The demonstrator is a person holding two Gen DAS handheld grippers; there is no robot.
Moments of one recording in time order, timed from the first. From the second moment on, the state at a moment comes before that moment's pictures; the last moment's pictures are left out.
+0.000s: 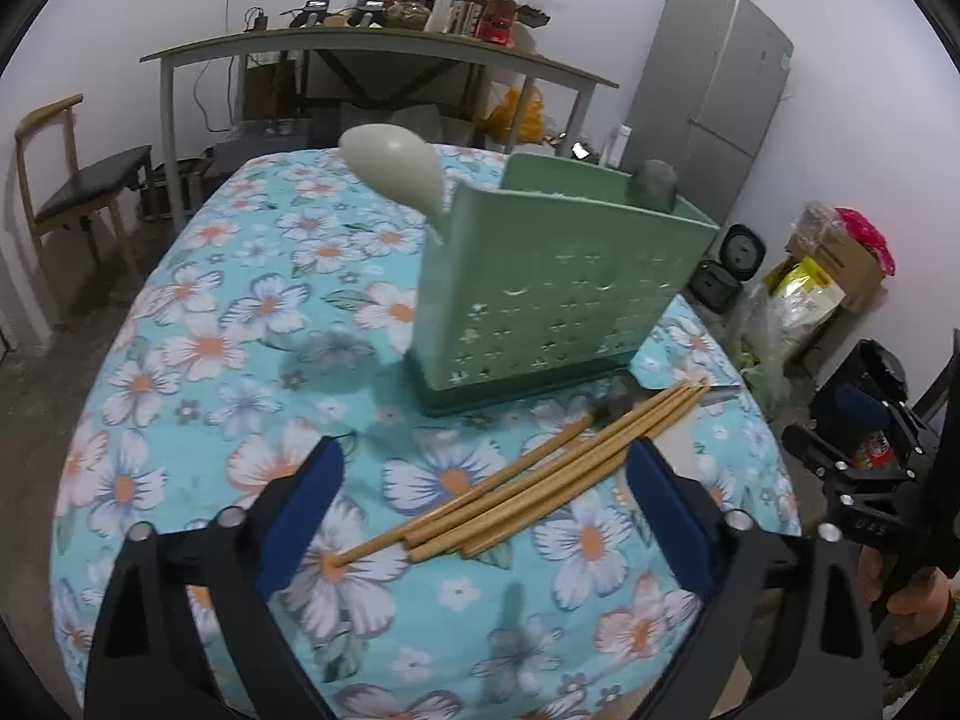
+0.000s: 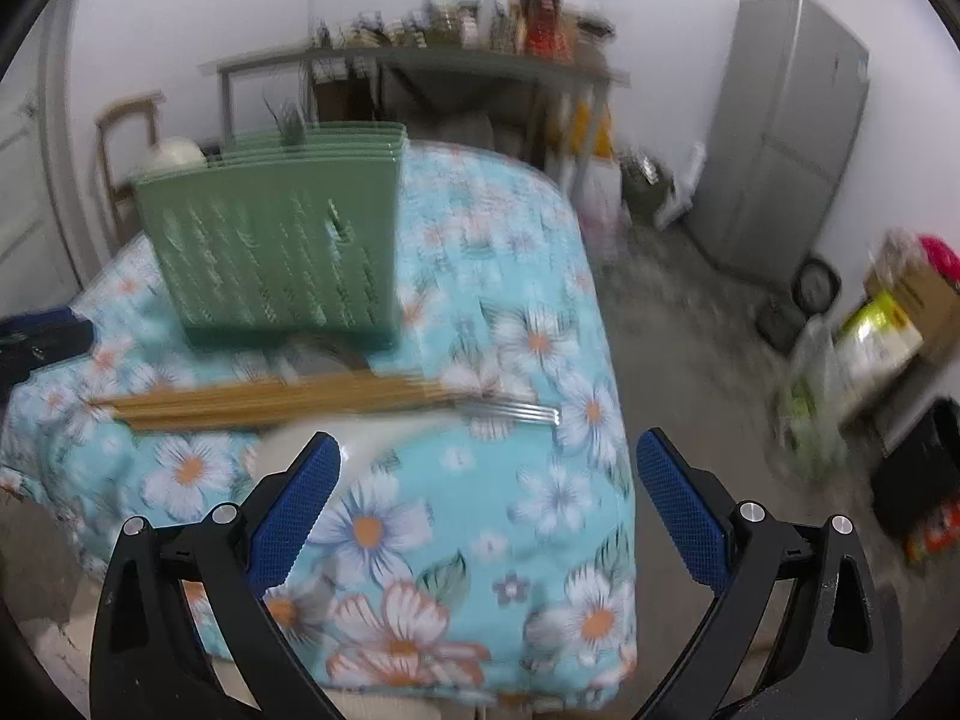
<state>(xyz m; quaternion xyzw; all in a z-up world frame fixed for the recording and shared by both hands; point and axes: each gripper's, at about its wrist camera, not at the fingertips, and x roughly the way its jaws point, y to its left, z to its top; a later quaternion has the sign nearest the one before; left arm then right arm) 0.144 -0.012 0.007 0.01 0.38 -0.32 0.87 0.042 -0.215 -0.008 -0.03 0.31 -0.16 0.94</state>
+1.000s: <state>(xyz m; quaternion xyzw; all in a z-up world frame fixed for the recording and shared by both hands) 0.160 -0.060 0.011 0.06 0.34 -0.38 0.86 0.069 -0.201 -0.026 0.03 0.34 -0.07 0.94</state>
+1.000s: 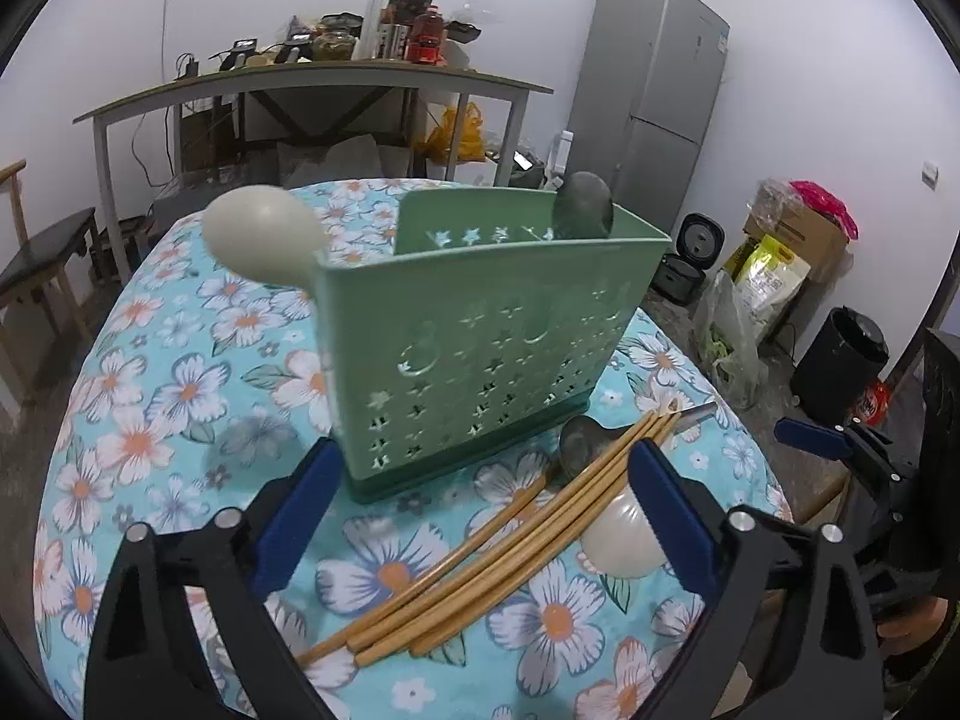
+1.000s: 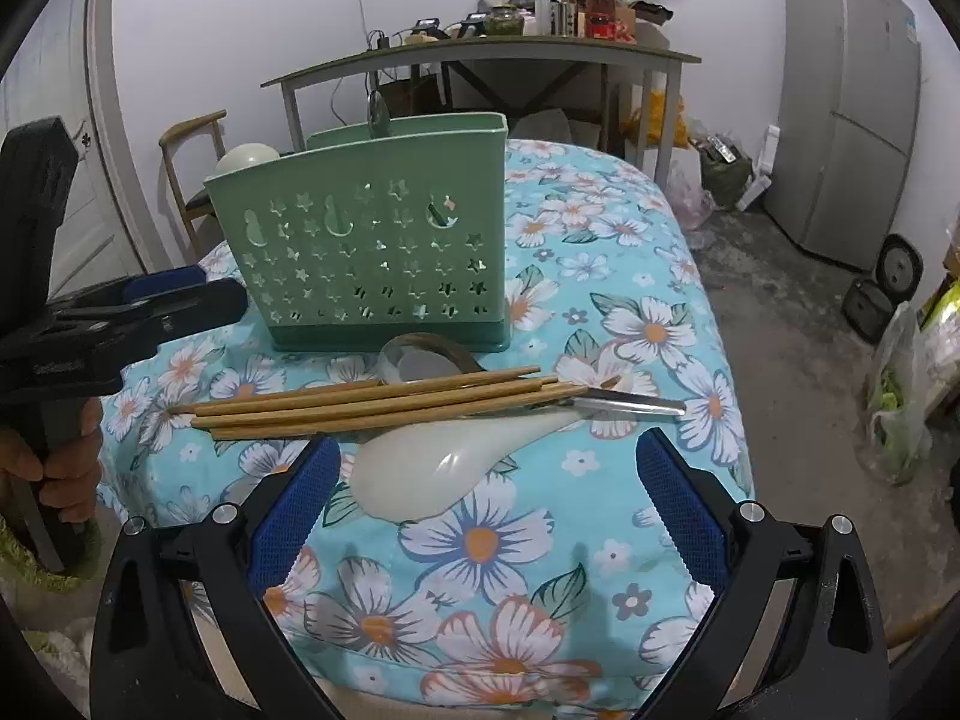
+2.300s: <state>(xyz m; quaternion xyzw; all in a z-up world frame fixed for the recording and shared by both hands) 0.065 -0.145 -0.078 0.40 0.22 -0.44 0.77 0.058 -0.238 -0.031 0.09 0.34 -0.10 0.93</state>
